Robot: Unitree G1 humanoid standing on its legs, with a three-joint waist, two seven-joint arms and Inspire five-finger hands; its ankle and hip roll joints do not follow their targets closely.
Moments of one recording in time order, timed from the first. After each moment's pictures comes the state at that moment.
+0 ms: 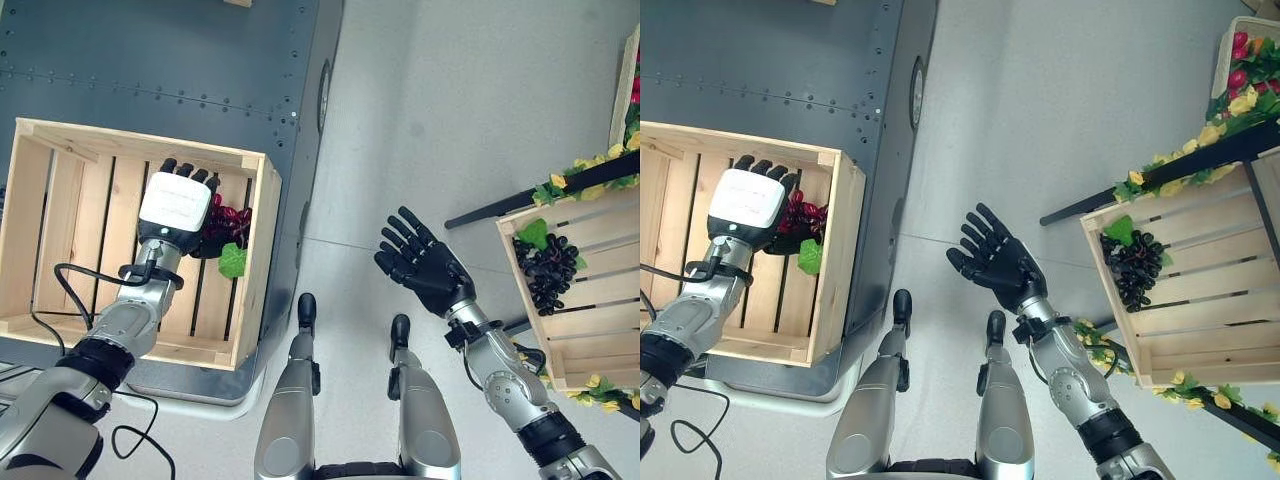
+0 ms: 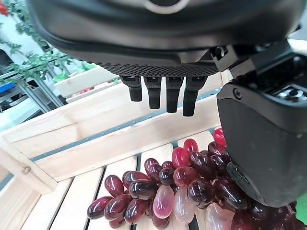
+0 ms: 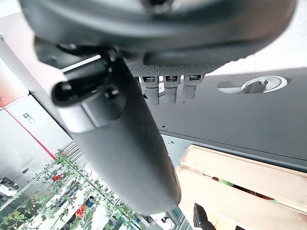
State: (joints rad) left arm -0.55 0.95 -0.57 0.48 0.87 0.22 0.42; right arm -0.17 -0.47 0.34 0.09 1.03 -0.16 0.14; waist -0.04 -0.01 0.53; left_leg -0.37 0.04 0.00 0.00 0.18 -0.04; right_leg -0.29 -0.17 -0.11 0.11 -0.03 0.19
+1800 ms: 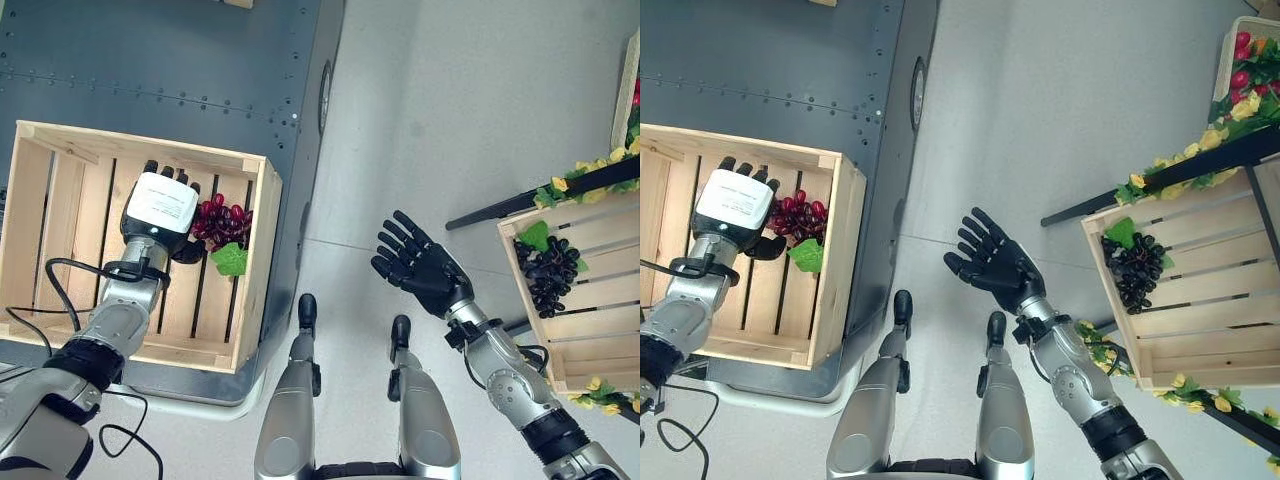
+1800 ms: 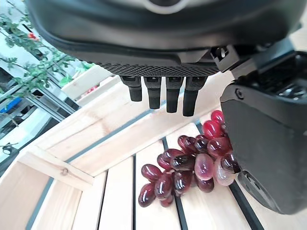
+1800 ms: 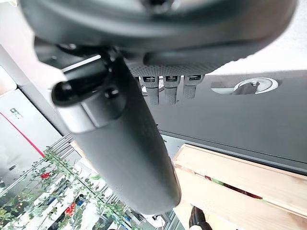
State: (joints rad) left arm -0.53 0.98 -0.58 0.49 1.02 0.31 0.33; right arm -0.18 -0.50 0.36 0.10 1.03 -0.13 0.14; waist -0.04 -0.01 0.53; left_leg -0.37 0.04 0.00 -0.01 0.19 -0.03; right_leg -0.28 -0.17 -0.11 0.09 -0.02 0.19
